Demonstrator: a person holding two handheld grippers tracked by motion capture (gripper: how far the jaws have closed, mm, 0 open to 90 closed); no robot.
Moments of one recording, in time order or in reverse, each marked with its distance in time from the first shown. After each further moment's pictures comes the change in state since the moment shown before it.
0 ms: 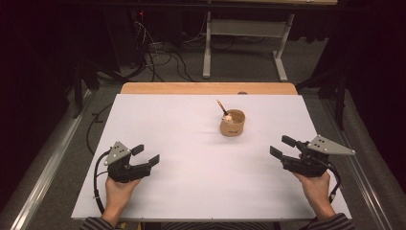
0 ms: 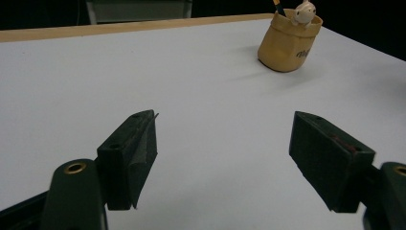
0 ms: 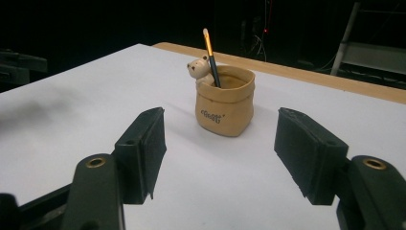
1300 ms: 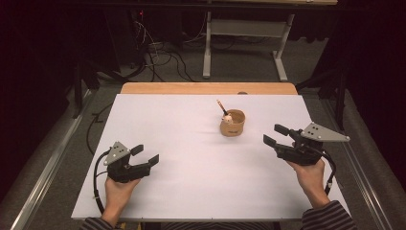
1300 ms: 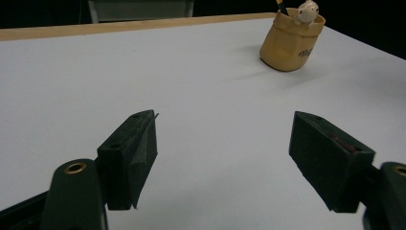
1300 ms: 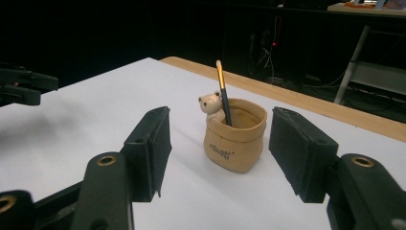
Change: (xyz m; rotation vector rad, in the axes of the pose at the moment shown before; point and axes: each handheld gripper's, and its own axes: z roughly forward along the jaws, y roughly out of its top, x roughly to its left) left arm 0.001 0.000 0.000 0.004 0.006 0.000; right arm 0.007 0.035 0.016 -0.026 0.033 -0.047
